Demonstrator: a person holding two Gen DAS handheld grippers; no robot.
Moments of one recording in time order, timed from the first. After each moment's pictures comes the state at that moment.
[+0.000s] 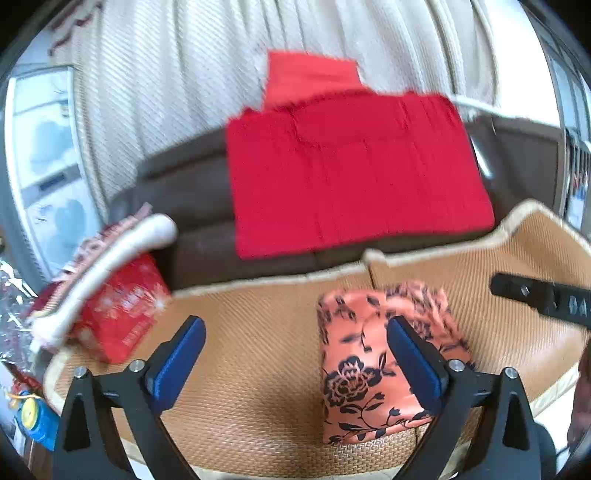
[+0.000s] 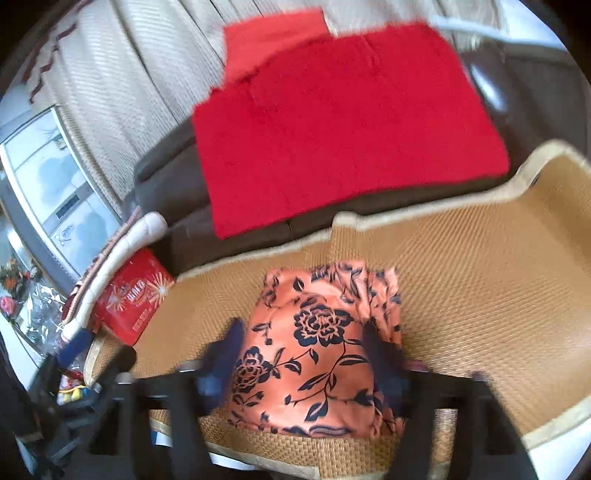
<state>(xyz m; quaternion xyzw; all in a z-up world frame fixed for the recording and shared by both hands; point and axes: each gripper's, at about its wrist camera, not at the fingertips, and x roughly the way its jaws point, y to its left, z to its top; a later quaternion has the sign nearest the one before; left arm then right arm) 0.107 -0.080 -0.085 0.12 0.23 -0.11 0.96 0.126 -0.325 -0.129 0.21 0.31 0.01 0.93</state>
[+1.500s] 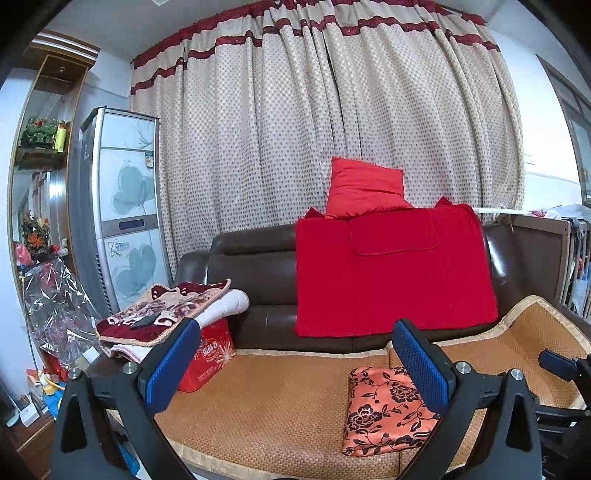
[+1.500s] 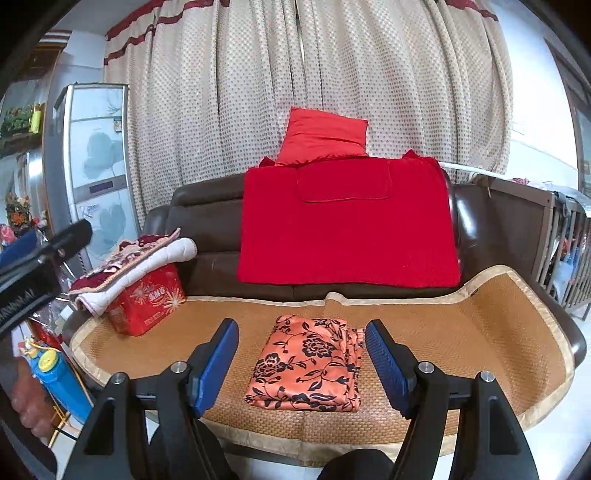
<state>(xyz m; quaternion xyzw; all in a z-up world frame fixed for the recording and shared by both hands) -0.058 -0.008 0.055 0.06 0.09 -0.04 0.99 -0.067 -0.244 0.000 0.05 0.19 -0.03 0.98</state>
